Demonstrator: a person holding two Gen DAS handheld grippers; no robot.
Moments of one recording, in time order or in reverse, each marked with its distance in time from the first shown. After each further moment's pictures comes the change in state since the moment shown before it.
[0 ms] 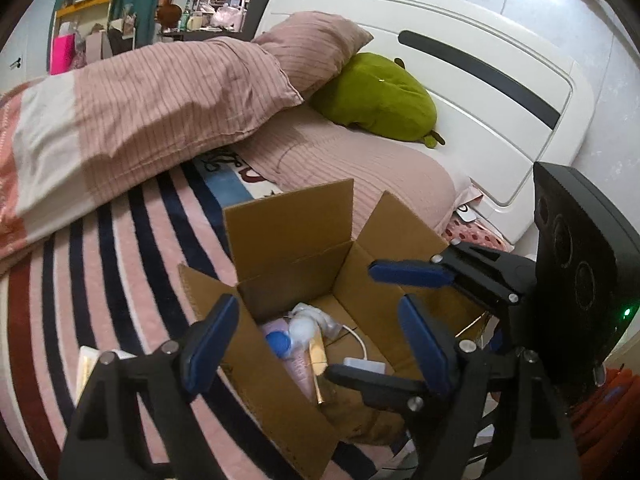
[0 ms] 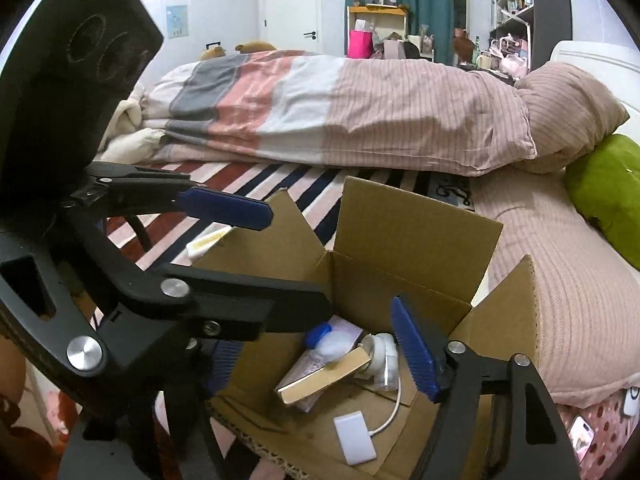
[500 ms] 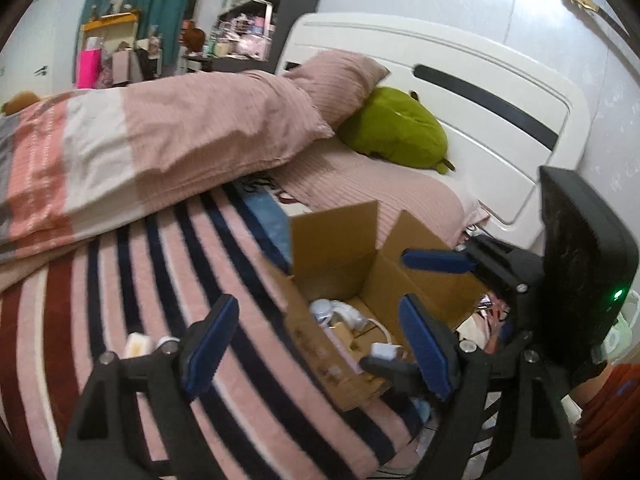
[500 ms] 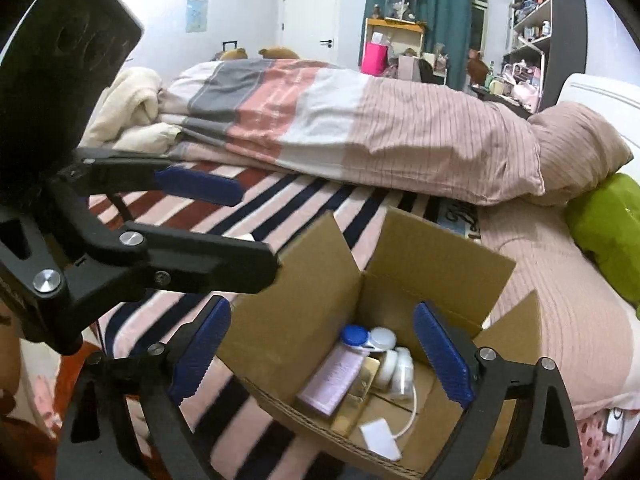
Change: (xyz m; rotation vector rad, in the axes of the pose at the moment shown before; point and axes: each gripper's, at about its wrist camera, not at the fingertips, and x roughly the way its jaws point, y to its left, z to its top) left arm -0.073 0.028 -0.025 -0.029 -0.110 0.073; right arm -0.015 0.044 0.015 -0.078 -0.032 -0.036
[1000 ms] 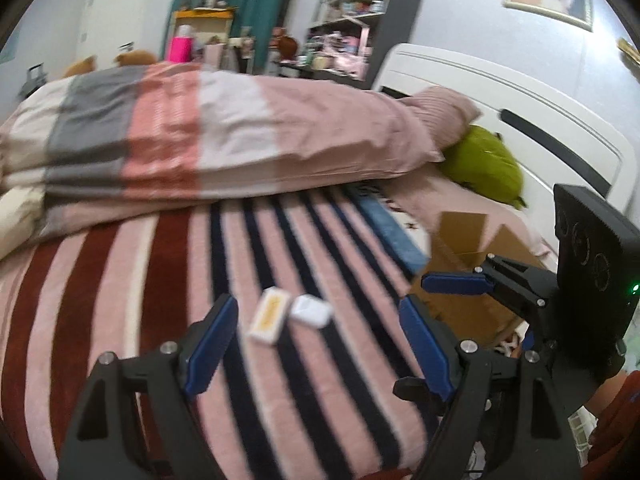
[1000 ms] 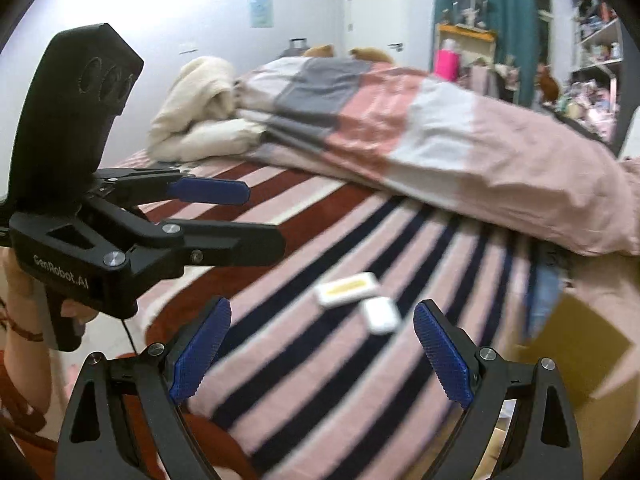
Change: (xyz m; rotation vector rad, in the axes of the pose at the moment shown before) left arm -0.079 0.122 -0.067 -0.192 -0.073 0.220; right arm 0.057 0.111 0.046 -0.098 0.006 0.256
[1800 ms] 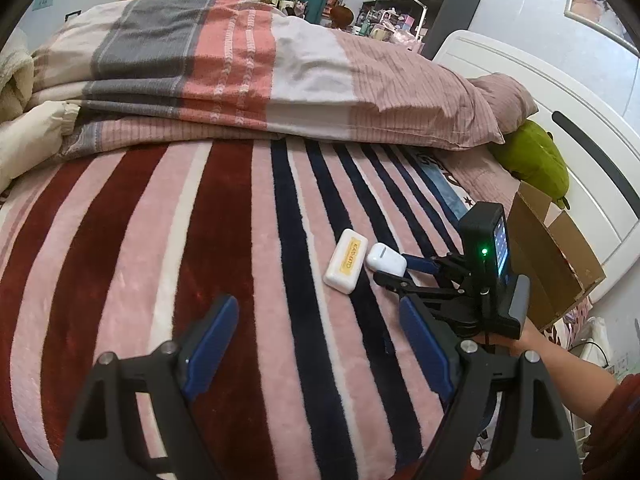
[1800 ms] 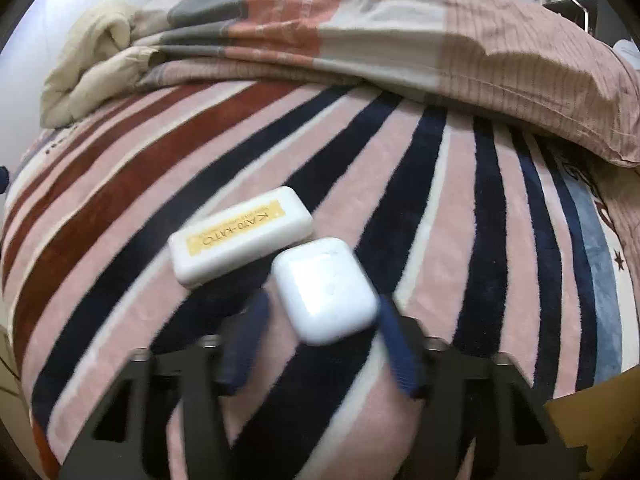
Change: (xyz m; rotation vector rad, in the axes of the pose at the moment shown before) left arm 0.028 0.069 -0.052 -0.126 0.103 0.070; right arm 0.180 -0.068 -0.053 0.153 0.195 -0.198
